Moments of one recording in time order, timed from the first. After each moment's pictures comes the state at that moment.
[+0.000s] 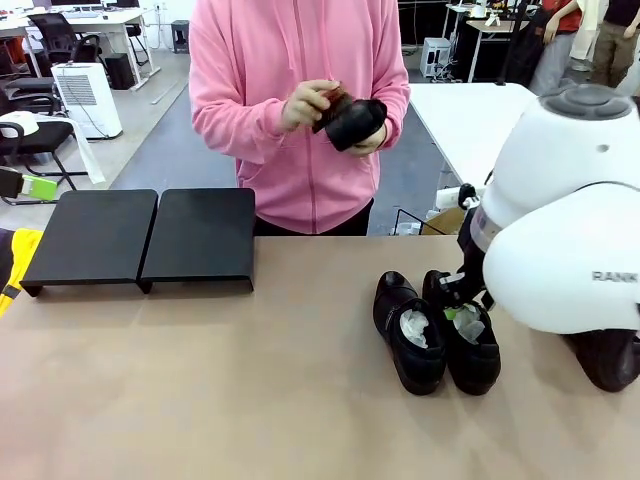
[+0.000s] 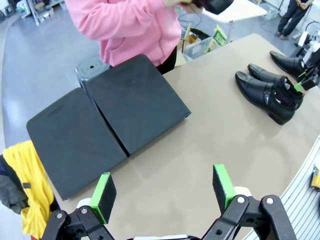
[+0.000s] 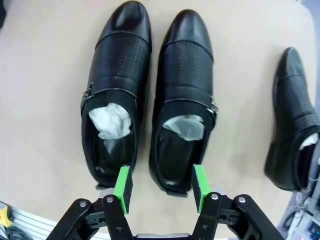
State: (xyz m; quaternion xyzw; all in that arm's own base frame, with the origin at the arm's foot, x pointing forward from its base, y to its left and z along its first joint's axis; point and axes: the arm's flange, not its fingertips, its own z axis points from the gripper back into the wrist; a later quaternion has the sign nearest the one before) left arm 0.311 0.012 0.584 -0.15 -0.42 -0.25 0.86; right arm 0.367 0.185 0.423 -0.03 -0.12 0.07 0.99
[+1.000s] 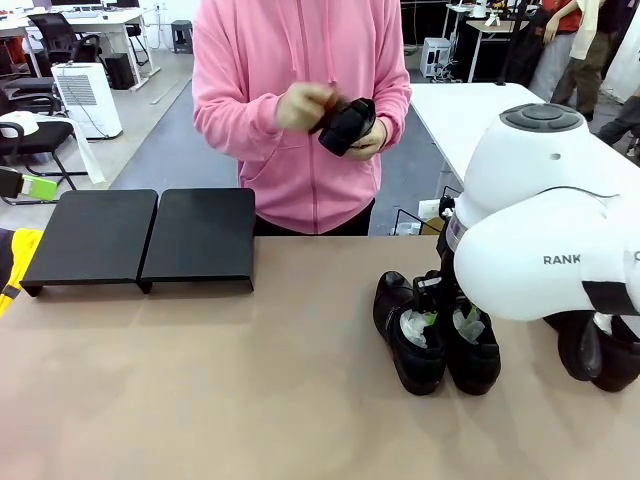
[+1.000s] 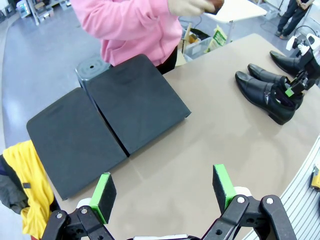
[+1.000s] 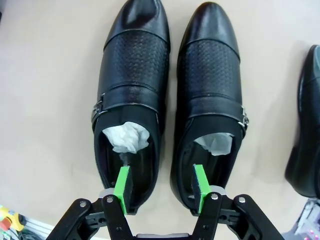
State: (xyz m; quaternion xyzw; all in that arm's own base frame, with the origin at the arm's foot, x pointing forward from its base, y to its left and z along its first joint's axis) left arm 0.311 0.012 0.584 -0.15 -0.42 -0.25 0.86; right arm 0.388 0.203 0.401 -0.01 -0.09 0.05 0.99
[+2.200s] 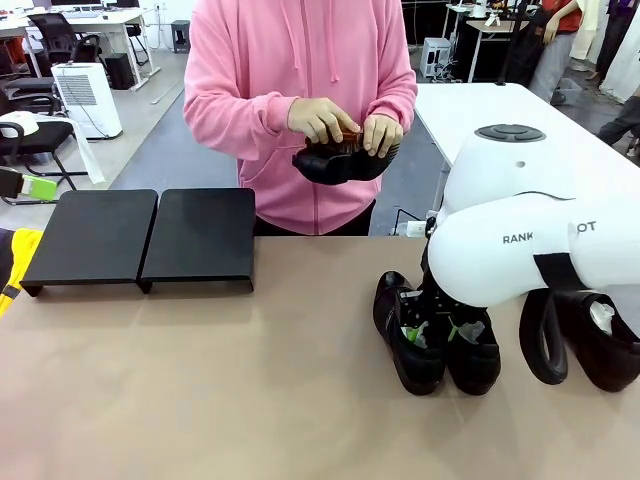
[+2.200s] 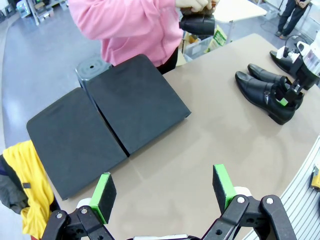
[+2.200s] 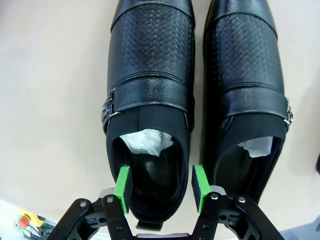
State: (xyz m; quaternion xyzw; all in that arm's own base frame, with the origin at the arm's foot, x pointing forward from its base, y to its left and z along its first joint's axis) left arm 0.311 0.012 0.584 -0.15 -0.42 -0.25 0.86; right arm 0.400 0.215 0.368 0.03 -0.02 0.02 1.00
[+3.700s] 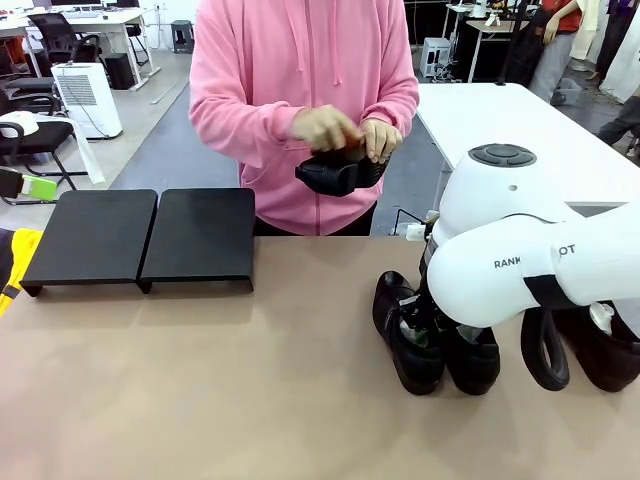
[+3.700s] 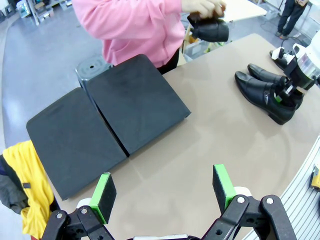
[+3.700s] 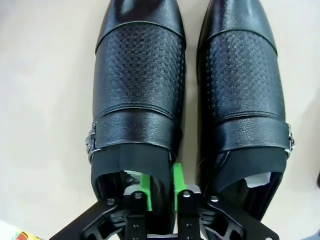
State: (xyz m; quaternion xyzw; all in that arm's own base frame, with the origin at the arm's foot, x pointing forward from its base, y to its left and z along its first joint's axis) left arm 0.311 0.012 0.584 -0.15 -0.42 -0.25 0.86; right arm 0.411 0.212 0.345 0.02 -0.05 0.01 1.00
